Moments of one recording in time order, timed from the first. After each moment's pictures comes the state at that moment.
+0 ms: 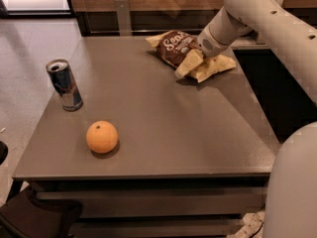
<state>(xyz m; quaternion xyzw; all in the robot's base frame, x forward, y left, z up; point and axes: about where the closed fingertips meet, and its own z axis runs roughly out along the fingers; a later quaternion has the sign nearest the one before) 0.728 -0.127 0.833 -0.40 0.87 0.09 0.26</state>
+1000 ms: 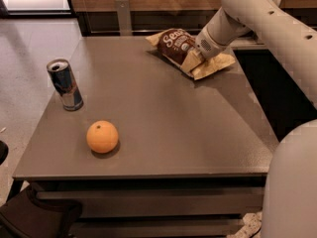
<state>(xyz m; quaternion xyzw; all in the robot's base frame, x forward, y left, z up) 0.728 -0.124 0.830 -0.40 0.87 0.09 0.25</state>
